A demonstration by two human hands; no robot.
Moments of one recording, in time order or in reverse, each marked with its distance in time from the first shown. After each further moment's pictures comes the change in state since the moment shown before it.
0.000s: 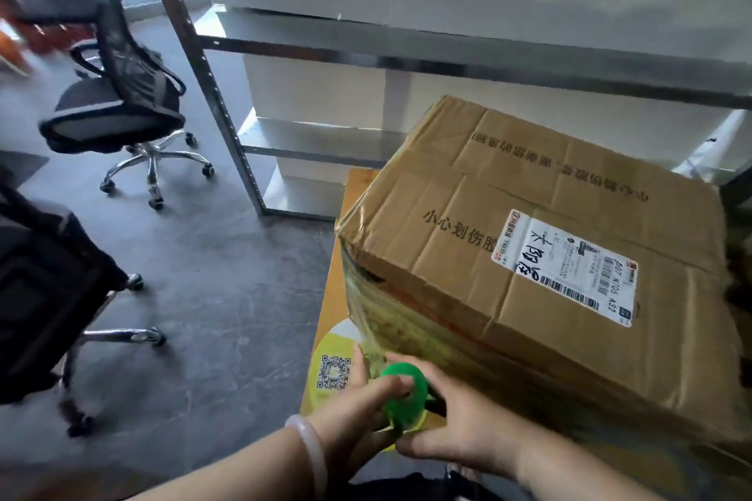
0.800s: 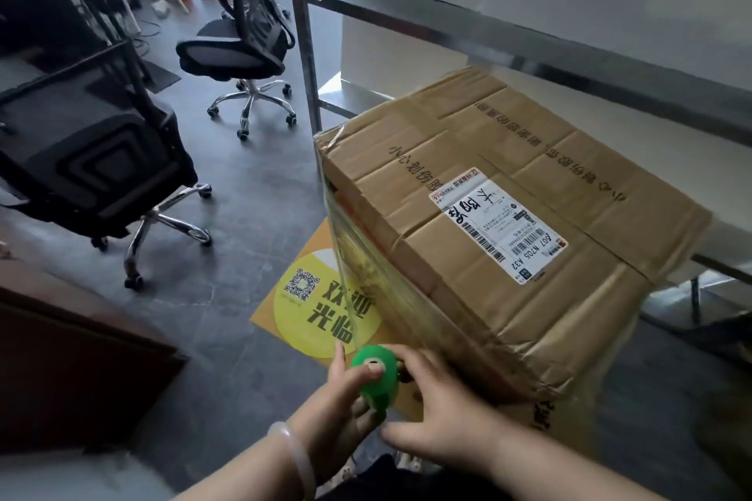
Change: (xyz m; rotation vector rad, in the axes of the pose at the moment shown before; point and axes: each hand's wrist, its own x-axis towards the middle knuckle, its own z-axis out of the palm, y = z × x) left_hand -0.003 -0.124 0.109 -0.425 0.262 0.241; right_hand -0.079 0.061 -0.063 -0.428 -0.199 -0.165
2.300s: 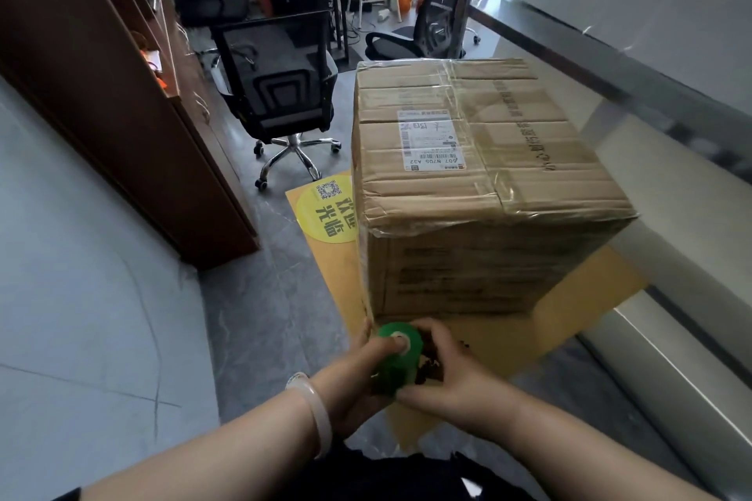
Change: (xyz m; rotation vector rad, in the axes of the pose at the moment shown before) left_hand -0.028 -0.185 0.209 -0.226 0.180 0.316; right_hand -0.122 0.148 -0.141 -0.022 -0.467 -0.195
